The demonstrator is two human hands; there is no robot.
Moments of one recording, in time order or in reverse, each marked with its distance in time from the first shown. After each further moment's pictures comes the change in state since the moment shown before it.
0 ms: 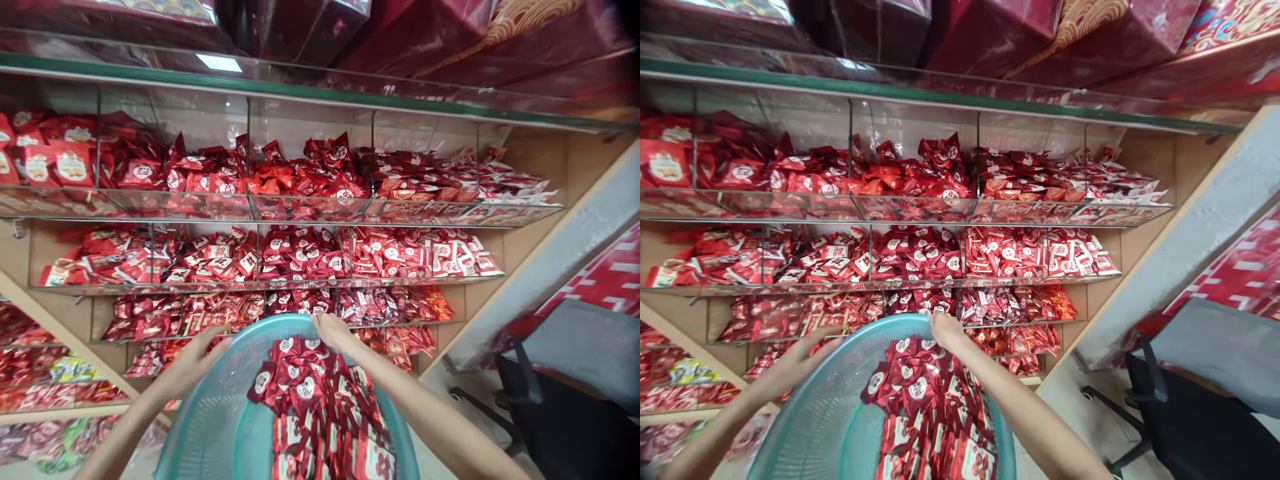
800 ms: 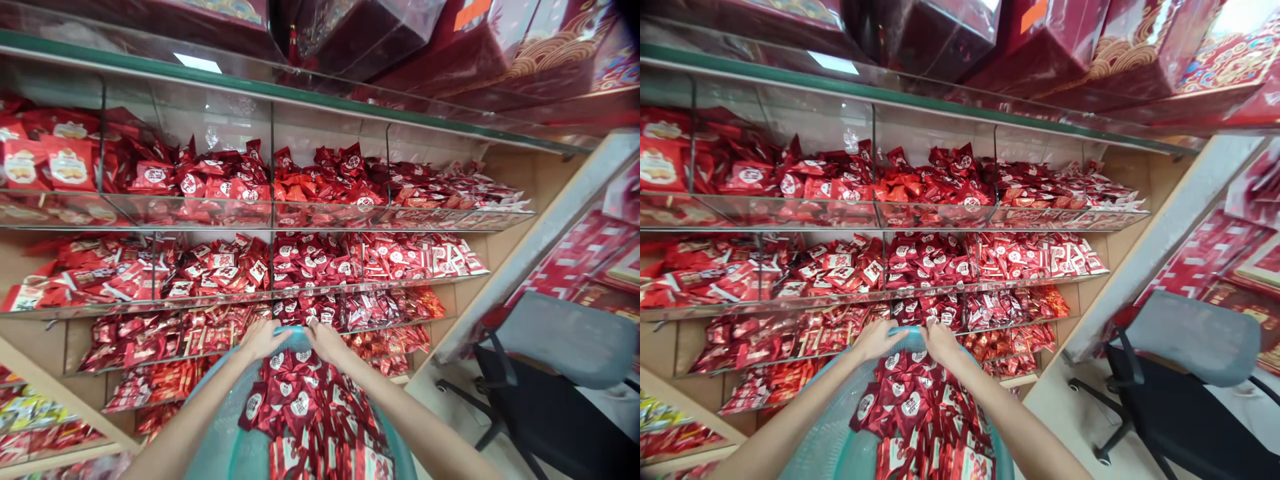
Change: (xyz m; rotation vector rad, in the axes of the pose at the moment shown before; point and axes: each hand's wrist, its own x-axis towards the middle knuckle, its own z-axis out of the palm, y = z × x) left_hand 0.093 -0.005 0.082 0.539 -0.280 0.367; right_hand 0.003 -0.045 0.029 0.027 0.125 -0.029
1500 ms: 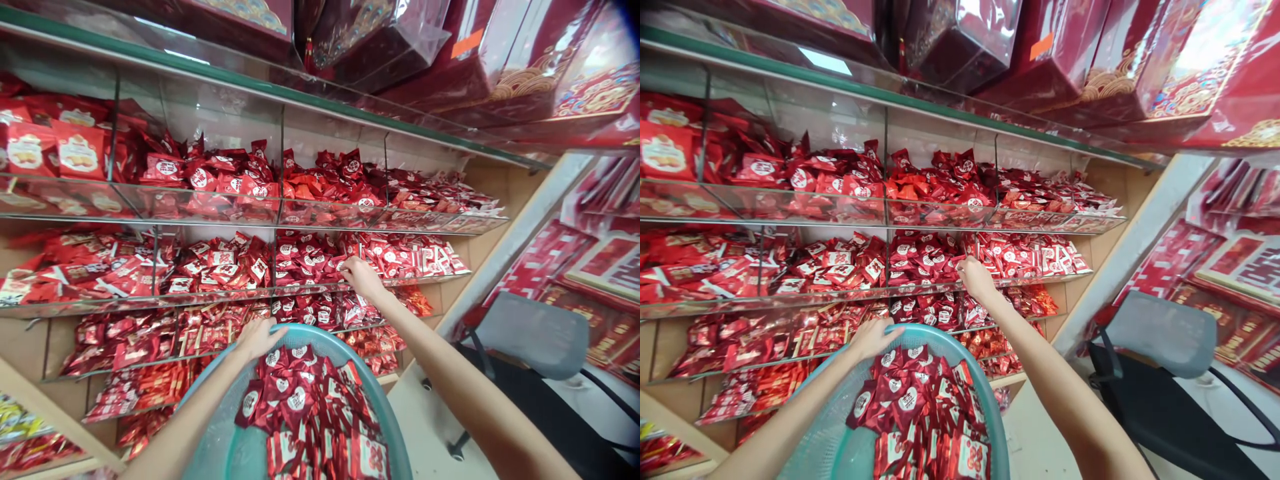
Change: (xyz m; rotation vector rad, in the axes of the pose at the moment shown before) left_hand -0.001 -0.013 0.009 0.047 0.043 0.018; right_hand 0.026 0.038 -0.138 -0.222 0.464 -0.128
